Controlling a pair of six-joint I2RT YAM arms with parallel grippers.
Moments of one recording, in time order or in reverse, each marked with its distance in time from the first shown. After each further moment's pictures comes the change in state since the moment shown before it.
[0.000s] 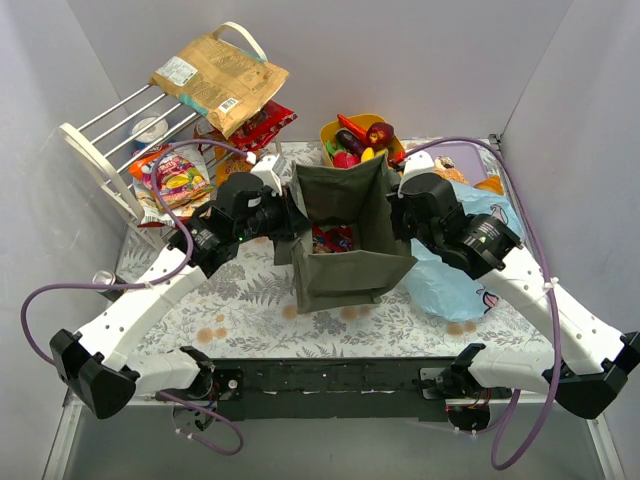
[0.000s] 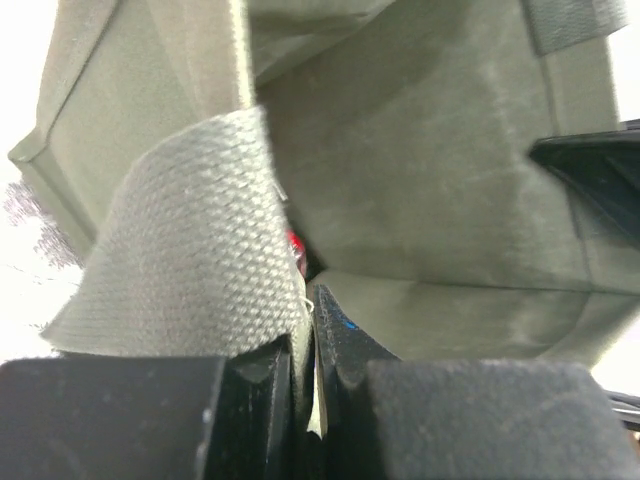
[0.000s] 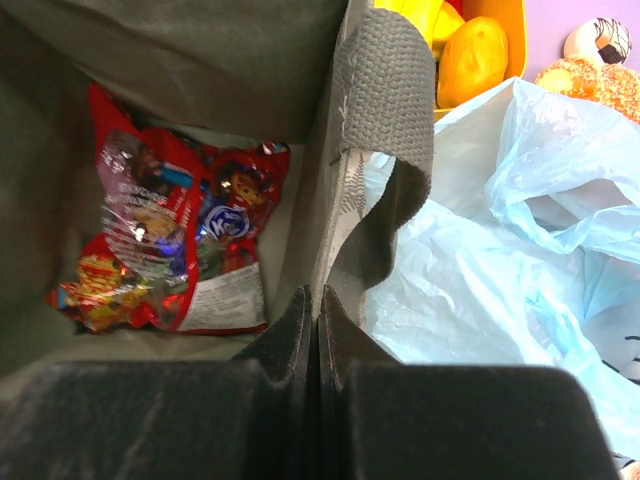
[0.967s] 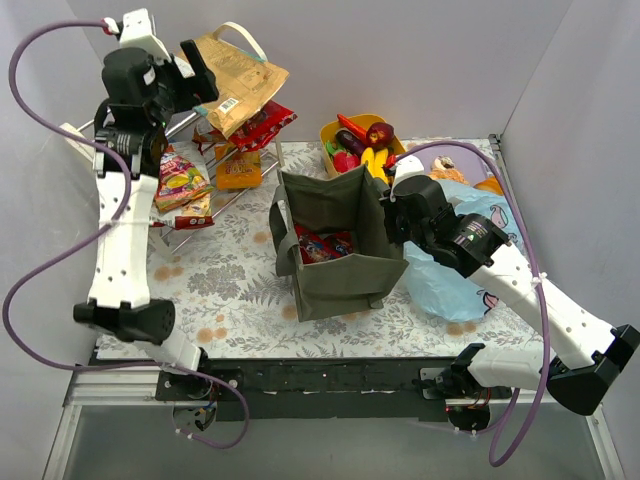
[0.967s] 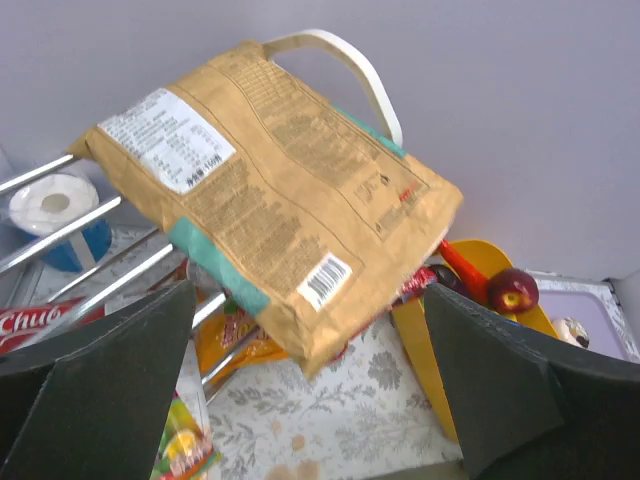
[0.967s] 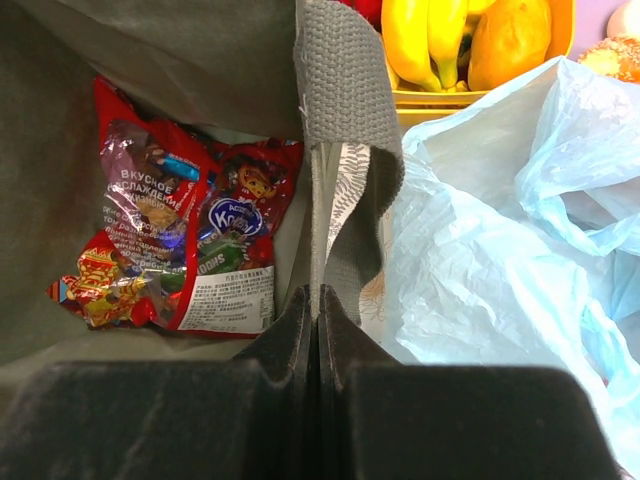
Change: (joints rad) left arm 0.525 0.395 0.953 -0.206 -0.200 0.328; right arm 0.000 0.023 -0.035 0.029 -0.047 0.000
